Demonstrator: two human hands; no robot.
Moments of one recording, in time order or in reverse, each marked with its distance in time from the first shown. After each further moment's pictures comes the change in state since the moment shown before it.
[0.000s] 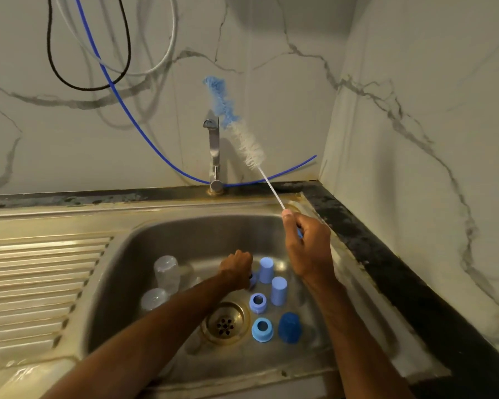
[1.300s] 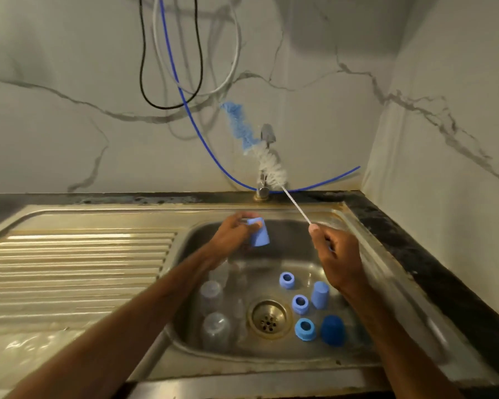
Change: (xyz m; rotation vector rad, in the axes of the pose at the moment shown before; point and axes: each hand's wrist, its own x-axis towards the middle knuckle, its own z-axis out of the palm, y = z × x) left_hand -0.090 -0.067 -0.118 -1.278 0.262 -0.008; right_hand -0.014 -0.023 0.011 0.057 -0.171 -0.046
